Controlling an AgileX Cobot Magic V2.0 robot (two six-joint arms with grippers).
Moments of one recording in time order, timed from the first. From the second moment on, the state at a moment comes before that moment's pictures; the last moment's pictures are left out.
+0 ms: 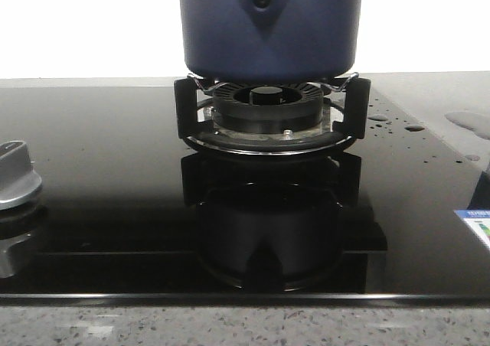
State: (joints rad) left arm 0.02 0.00 0.00 -0.03 0.33 0.26; right arm 0.20 0.43 -0.40 -1.08 0.06 0.89
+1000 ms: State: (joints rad) left arm 0.02 0.00 0.00 -0.03 0.33 0.26; right arm 0.02 0.07 0.02 -0.17 0.29 0.19
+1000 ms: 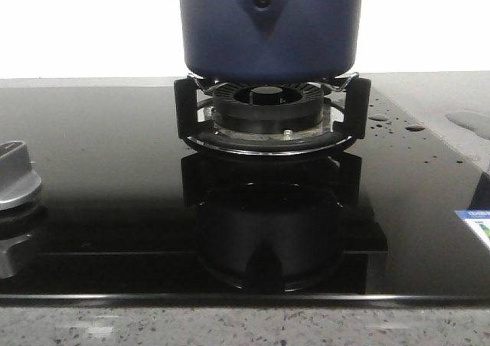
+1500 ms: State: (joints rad) left arm 0.02 0.00 0.00 -0.03 0.33 0.26; right arm 0.02 0.00 0.02 -0.10 0.29 0.17
